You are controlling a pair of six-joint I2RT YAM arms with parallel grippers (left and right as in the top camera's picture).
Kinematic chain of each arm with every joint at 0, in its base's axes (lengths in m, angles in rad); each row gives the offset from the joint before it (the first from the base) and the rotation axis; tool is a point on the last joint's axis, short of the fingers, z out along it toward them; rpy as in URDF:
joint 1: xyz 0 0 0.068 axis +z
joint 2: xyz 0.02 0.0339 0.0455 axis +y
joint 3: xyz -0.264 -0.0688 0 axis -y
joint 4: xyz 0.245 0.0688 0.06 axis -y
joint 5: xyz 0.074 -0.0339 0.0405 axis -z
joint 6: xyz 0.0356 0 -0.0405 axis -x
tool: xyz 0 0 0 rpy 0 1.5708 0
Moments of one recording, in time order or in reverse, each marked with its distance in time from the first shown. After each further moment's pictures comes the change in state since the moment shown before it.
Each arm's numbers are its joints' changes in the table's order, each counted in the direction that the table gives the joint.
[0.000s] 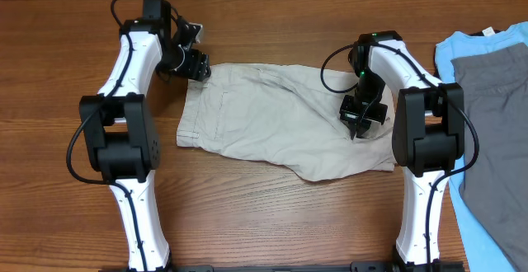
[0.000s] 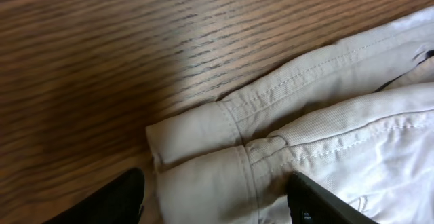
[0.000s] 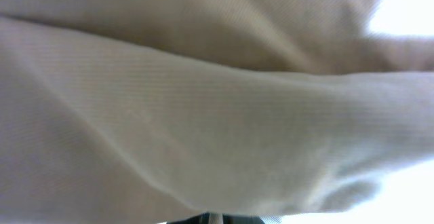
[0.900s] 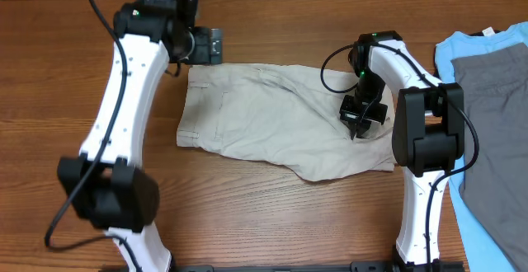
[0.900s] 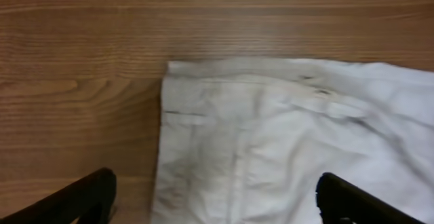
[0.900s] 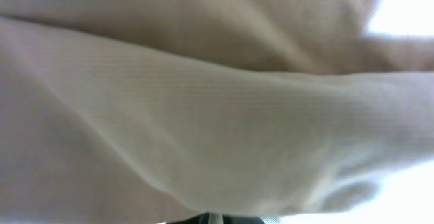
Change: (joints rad) left arm -0.143 -0.384 0.002 -0.205 -0.280 0.439; right arm 0.000 0.000 0.000 -0.001 -0.001 -0.001
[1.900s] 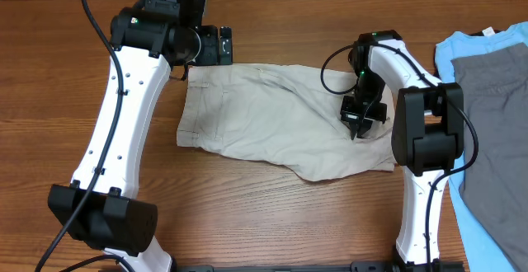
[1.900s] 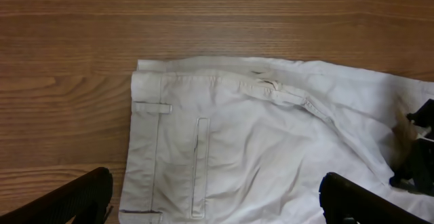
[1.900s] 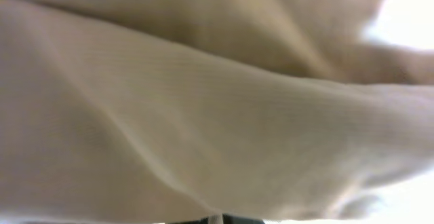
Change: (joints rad) left arm -0.079 -0.127 0.000 -0.041 0.027 0.077; right arm -0.001 0.006 0.008 -0.011 0.000 0.061
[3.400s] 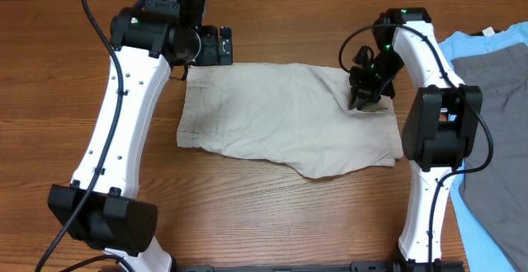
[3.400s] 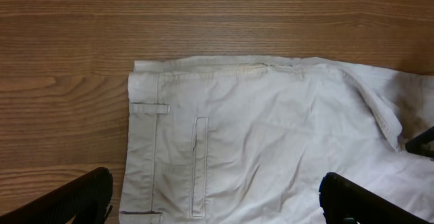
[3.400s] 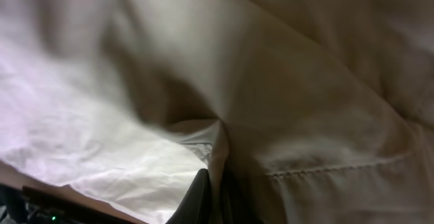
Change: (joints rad) left arm 0.000 0.000 0.000 0.000 0.000 0.000; right arm -0.090 0.029 0.249 -0.058 -0.210 0.350
